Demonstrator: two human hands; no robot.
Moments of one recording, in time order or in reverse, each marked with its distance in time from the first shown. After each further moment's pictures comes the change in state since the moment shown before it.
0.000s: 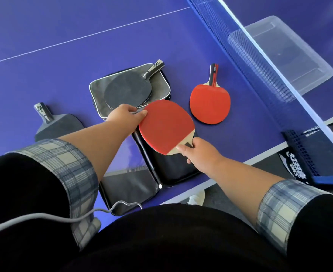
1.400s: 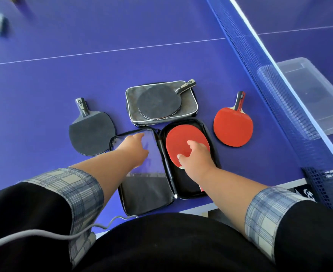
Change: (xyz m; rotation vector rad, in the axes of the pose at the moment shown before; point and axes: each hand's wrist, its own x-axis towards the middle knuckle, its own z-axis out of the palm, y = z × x) left_hand -0.041 -0.077 -0.010 0.286 -0.069 0.007; right_hand 0.011 -0.062 0.051 -0.251 0.158 -0.150
